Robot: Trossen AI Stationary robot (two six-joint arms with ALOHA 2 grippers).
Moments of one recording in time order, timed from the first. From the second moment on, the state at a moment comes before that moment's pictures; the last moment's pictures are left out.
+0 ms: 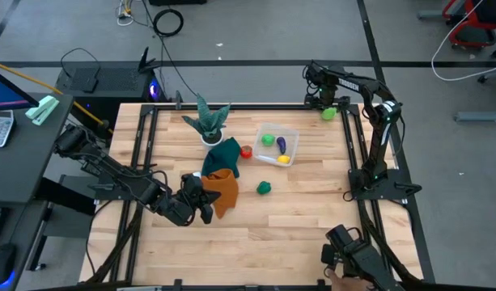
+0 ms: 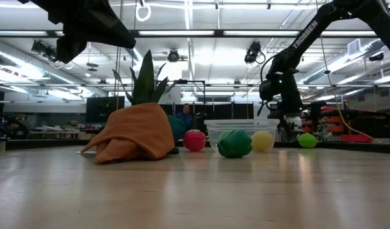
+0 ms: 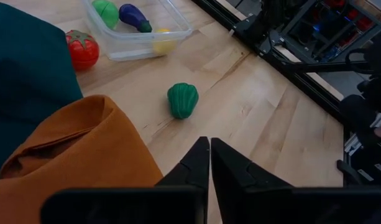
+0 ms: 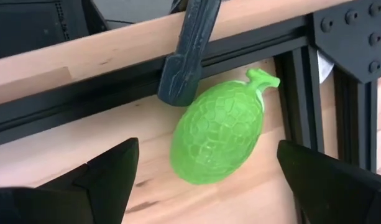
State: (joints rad) left arm -0.56 1.29 0.75 -0.11 -0.80 -1.06; right arm -1.09 1.96 1.45 -1.10 0.24 0.76
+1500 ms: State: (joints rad) left arm -0.58 1.29 0.75 -0.10 -0.78 -1.10; right arm -1.11 1.96 1.32 -0.94 0.26 0.70
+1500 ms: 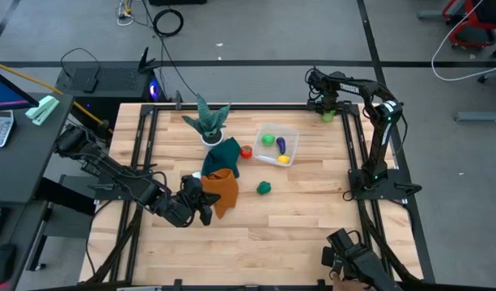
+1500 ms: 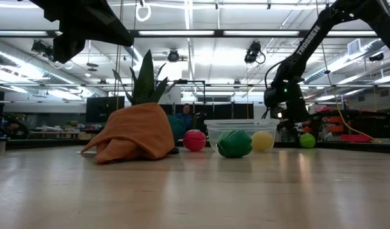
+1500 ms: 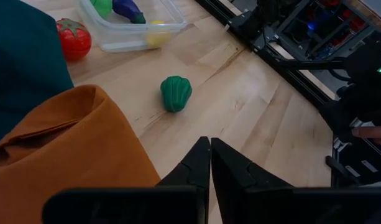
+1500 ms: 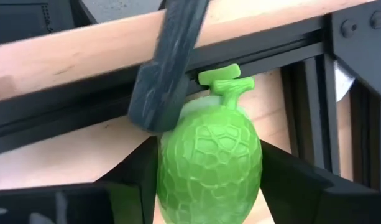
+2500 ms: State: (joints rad) left arm -0.58 1.29 0.75 -0.11 -0.78 -1.05; right arm -0.89 1.56 1.32 -1.24 0.02 0.59
